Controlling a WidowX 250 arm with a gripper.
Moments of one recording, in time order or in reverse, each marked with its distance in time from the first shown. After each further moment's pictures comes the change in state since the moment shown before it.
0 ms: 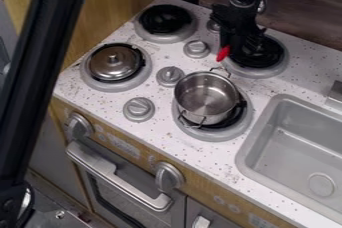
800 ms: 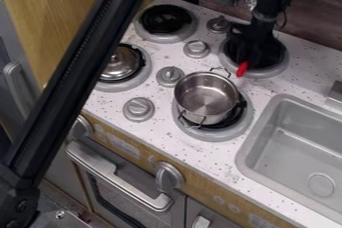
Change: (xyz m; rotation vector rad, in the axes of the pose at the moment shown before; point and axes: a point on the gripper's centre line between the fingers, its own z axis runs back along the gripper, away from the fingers) arm 0.012 -0.030 -0.031 -0.014 0.132 0.188
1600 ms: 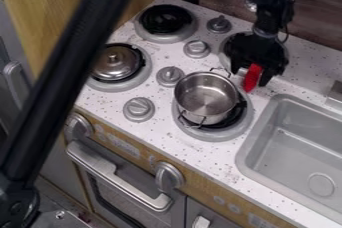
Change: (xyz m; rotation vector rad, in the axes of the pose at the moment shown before) arm -0.021 -0.012 0.011 -0.032 -0.067 0.038
